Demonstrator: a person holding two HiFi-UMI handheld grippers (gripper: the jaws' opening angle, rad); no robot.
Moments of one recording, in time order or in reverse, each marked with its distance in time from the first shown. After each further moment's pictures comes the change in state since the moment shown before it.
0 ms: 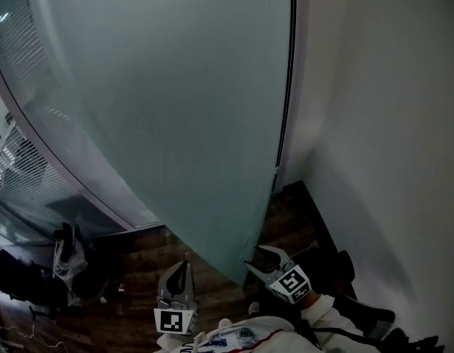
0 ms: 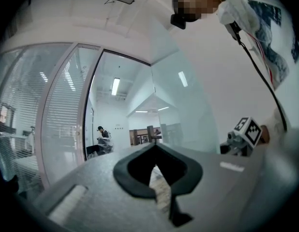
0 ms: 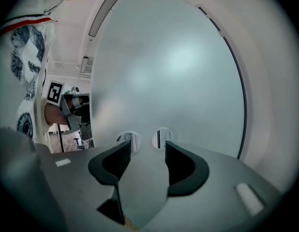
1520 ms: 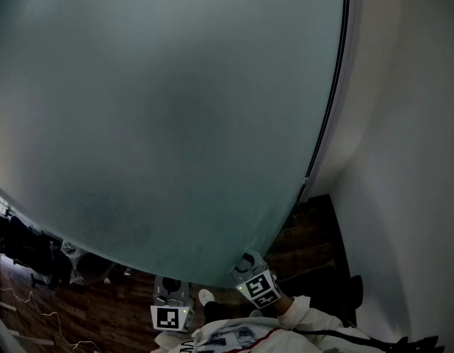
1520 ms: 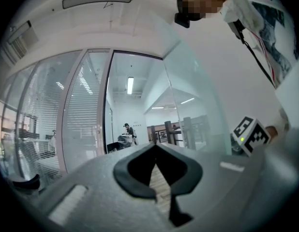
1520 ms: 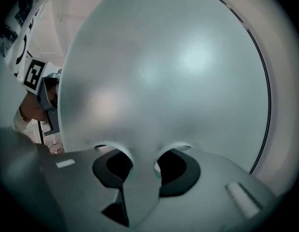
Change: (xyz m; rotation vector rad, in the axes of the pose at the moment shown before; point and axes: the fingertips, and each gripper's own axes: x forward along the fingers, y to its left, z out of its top) left arm 0.013 0.058 -0.013 0.015 0.041 0.239; right arm 0.126 0.028 0.016 -0.103 0.057 0.082
